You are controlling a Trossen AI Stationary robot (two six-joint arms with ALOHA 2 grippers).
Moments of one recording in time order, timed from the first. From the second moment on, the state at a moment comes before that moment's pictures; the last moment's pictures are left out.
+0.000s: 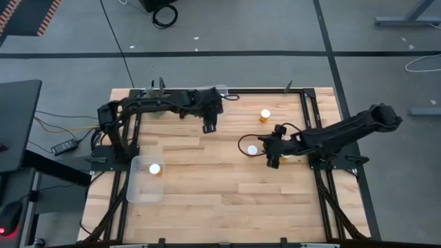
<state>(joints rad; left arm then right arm) 0.33 1.80 1.43 -0.64 -0.18 0.28 0.17 1.16 0.58 -0.46 0.45 0.27</state>
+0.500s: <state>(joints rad) 0.25 1.78 1.43 -0.88 -0.28 0.25 0.12 1.38 0.58 -0.29 0.46 0.23</state>
